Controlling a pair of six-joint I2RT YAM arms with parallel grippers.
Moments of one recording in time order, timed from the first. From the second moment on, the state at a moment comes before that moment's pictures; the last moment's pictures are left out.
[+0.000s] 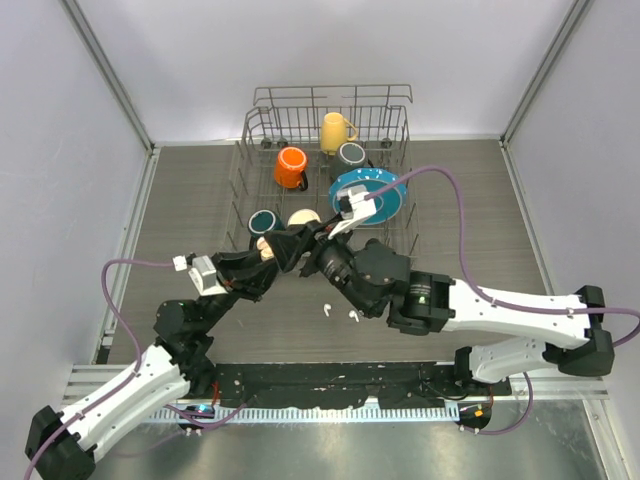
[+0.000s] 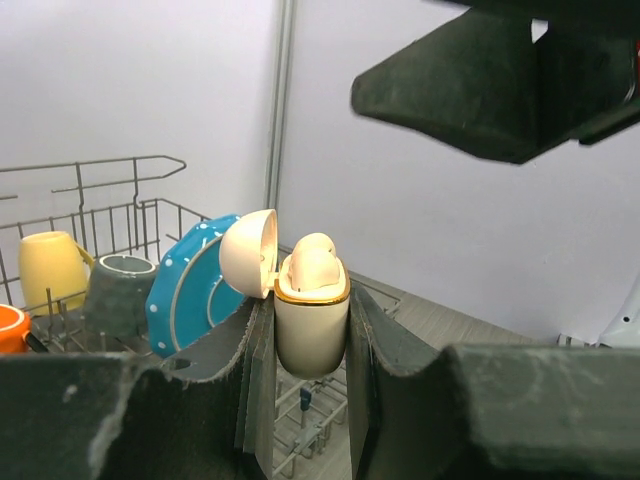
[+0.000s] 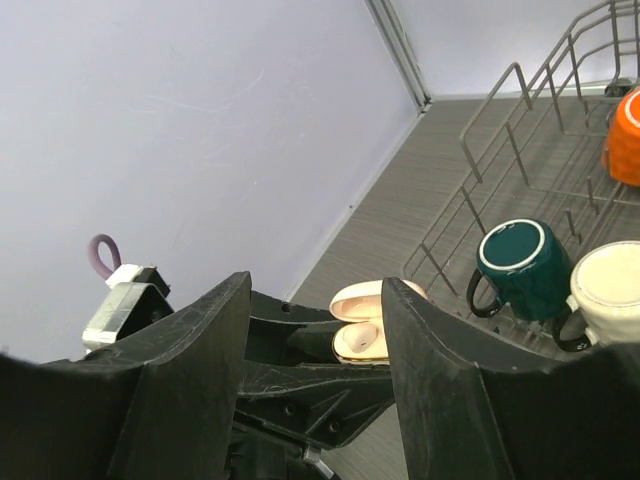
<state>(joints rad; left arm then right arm) -0.71 0.52 0.21 0.84 0.16 -0.23 1.38 1.27 1.25 0.10 0.68 0.51</state>
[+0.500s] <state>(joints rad) -0.71 0.43 0.19 0.68 0.31 -0.24 0.96 1.17 1.29 -0.34 0.44 0.72</state>
